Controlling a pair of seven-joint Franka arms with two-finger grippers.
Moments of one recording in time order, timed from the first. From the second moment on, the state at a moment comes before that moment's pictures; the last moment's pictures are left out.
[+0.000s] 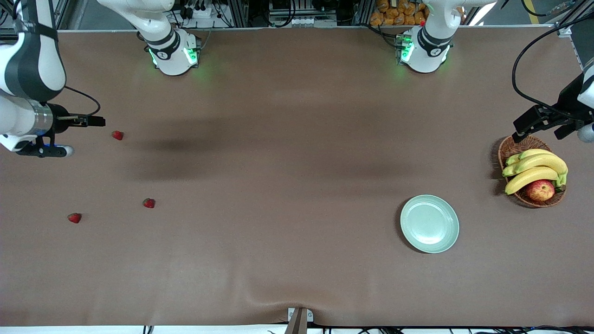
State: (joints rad) left arm 0.00 -0.02 -0.04 -1.63 0.01 1.74 -0.12; right arm -0.14 0.06 -0.04 -1.98 -0.06 1.60 -0.12
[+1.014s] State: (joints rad) left arm 0.01 -0.01 -0.04 -1.63 0.01 1.74 -0.12; right arm -0.33 0.24 -0.05 -2.27 -0.18 2.15 -0.57
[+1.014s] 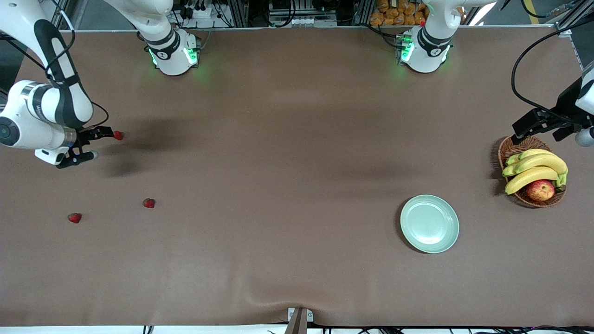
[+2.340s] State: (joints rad) left arm 0.01 0.00 -0.04 -1.64 0.01 1.73 -0.12; right arm -0.38 0.34 -0.05 -2.36 -0.18 2.32 -0.66
